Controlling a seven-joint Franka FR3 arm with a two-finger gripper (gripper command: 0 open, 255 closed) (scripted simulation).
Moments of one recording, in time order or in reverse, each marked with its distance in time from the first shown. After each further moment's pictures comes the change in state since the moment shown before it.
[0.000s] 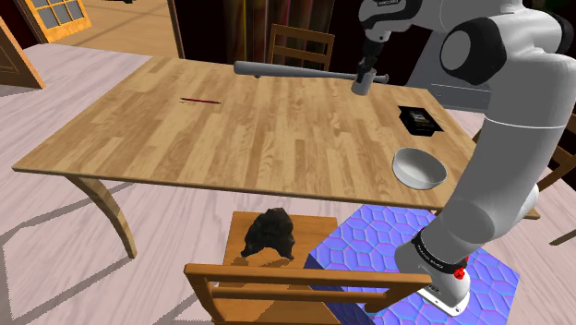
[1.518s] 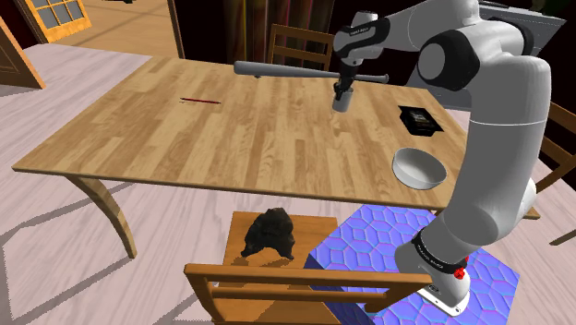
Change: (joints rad) arm 0.058 0.124 0.047 -0.063 0.032 0.185 0.077
